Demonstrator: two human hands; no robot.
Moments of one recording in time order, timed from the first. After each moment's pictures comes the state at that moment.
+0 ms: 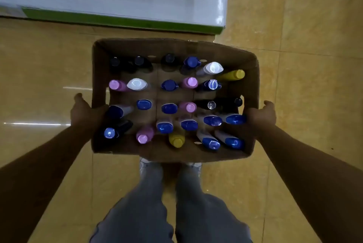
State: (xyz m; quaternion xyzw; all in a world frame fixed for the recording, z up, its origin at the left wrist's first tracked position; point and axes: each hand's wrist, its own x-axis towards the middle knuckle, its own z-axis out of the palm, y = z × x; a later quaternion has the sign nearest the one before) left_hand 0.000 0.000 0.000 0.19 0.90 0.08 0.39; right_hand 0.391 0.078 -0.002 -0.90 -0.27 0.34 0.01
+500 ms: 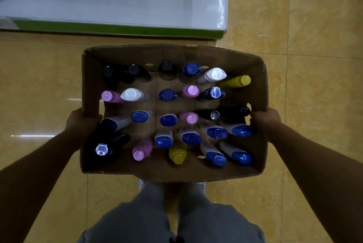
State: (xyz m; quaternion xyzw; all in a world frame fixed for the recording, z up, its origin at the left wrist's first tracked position) left_hand -0.010 0.011 -0.043 0.17 0.88 0.08 0.44; right_hand 0.410 0.100 -0.046 -0.87 -0.25 0.43 -0.01
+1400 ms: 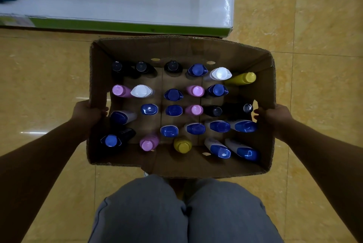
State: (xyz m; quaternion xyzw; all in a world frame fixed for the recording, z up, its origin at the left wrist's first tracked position) left_hand -0.013 0.017 -0.031 0.10 0.88 0.13 0.45; right_hand 0.412 0.101 -0.027 -0.84 -0.22 0.50 0.05
